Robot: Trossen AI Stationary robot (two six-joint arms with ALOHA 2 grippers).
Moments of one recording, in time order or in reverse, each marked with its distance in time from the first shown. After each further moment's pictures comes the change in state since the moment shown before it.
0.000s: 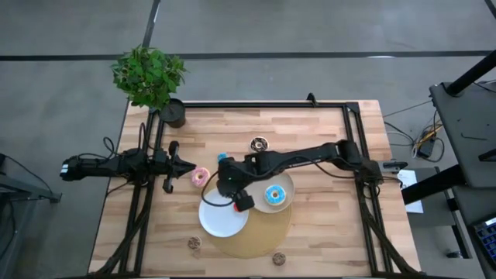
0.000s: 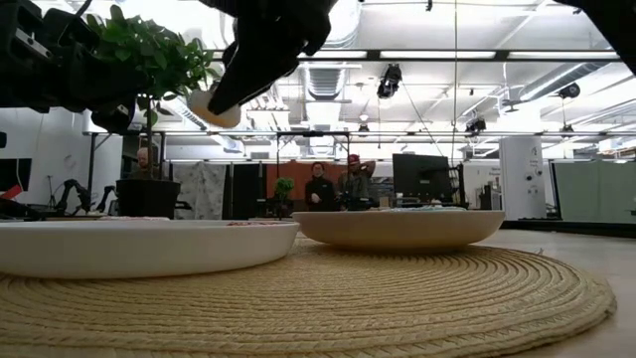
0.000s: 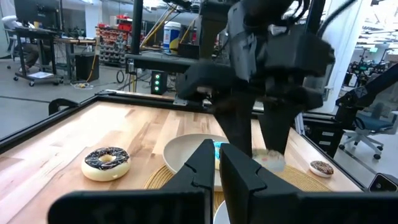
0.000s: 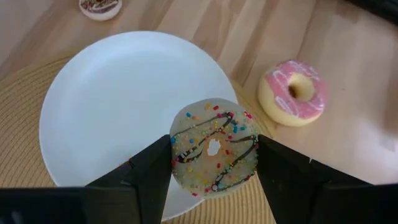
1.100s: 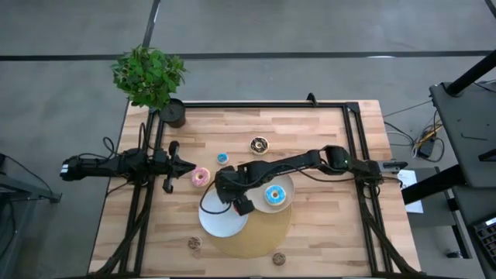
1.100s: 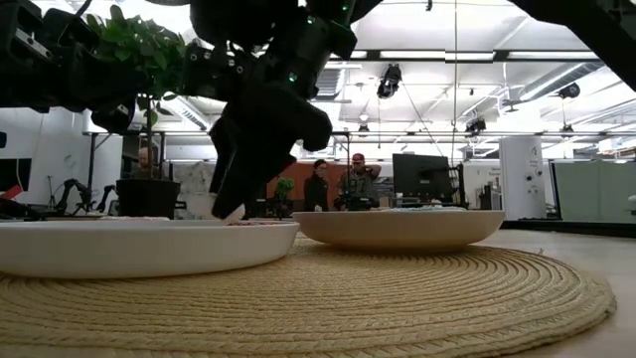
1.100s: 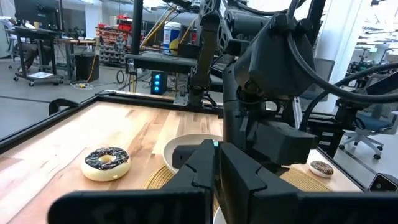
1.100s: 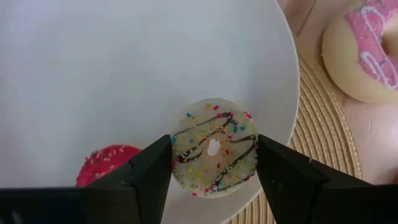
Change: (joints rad) left arm 0.000 0.000 0.000 0.000 0.000 0.000; right arm 0.002 0.152 -0.018 0.024 0.000 -0.049
